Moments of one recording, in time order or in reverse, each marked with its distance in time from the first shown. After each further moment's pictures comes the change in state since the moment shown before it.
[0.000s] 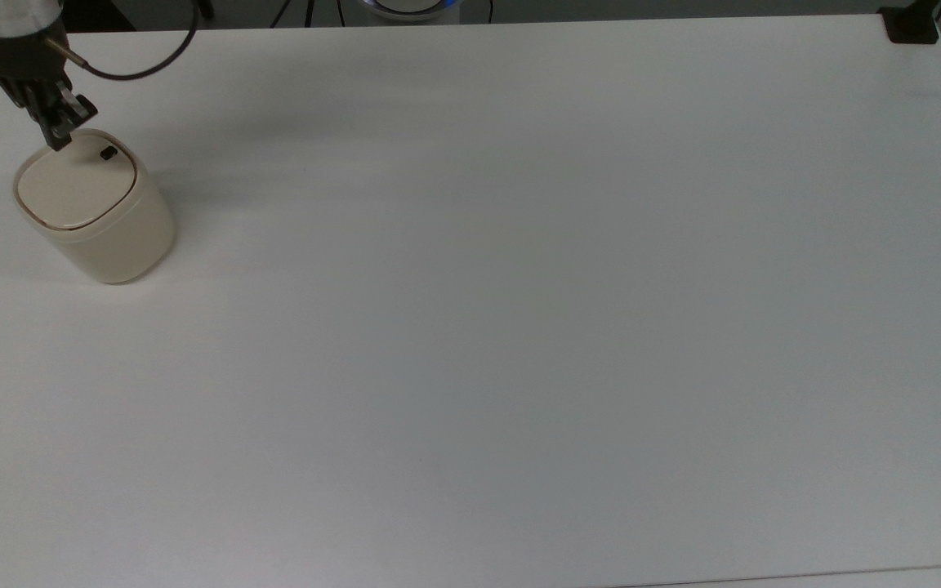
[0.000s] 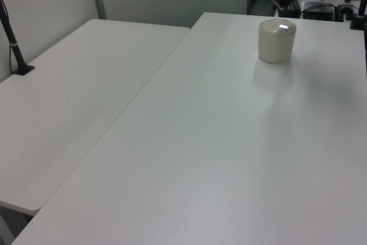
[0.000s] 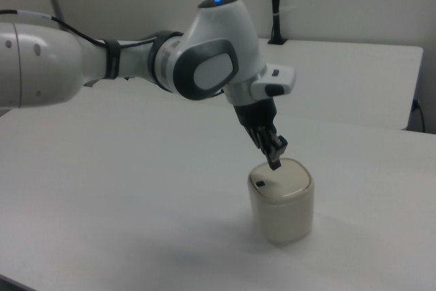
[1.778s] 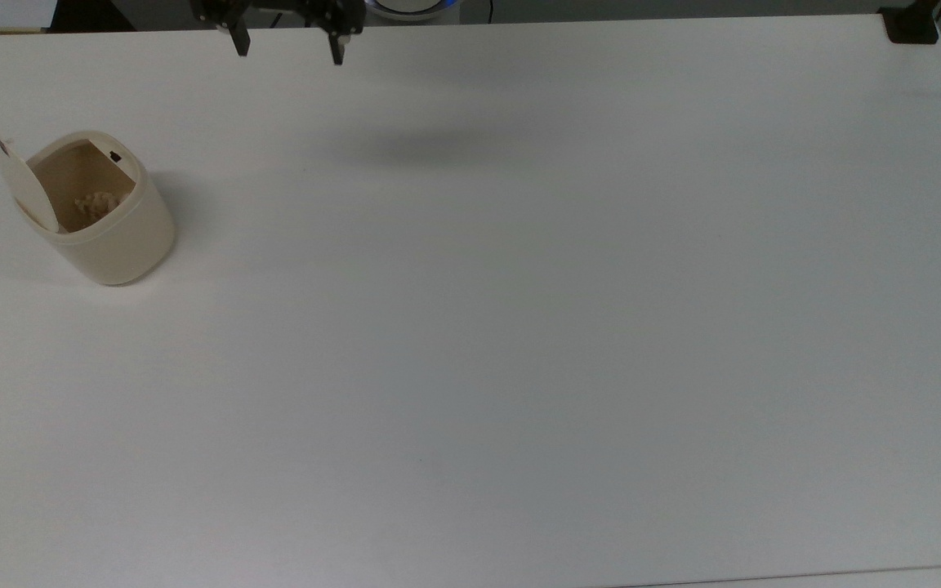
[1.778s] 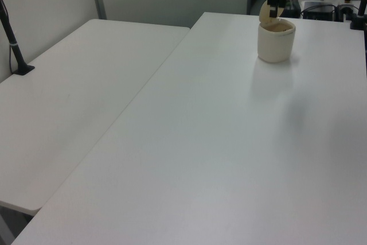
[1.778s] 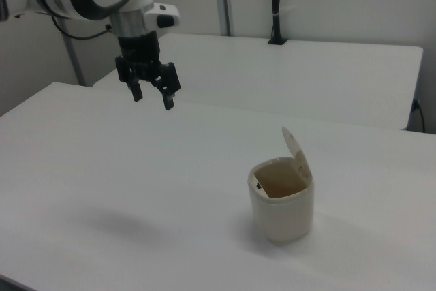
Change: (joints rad) arm 0.023 -0.234 0.368 0.040 0.058 -0.426 -0.144
